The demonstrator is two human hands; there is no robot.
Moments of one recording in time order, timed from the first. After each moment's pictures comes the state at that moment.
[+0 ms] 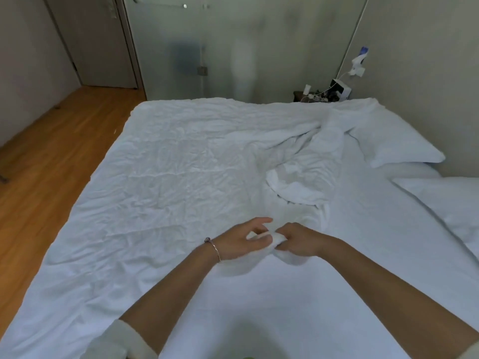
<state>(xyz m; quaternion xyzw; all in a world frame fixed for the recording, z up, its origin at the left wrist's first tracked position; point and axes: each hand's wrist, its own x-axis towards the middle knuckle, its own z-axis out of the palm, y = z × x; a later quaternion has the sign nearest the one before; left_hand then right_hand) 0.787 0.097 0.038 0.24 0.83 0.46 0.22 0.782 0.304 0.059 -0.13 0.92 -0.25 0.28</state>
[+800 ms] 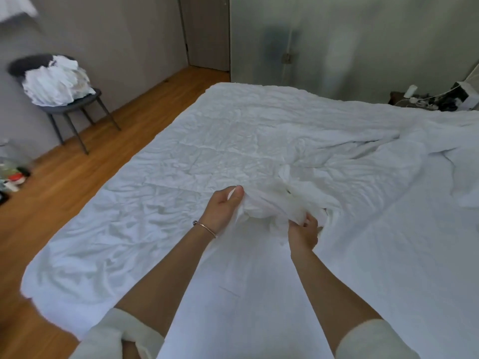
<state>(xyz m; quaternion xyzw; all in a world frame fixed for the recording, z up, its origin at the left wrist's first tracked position) 0.802 0.208 0.065 -0.12 0.77 0.61 -0.11 0.723 0.382 -0.040 0.24 0.74 -0.63 0.03</state>
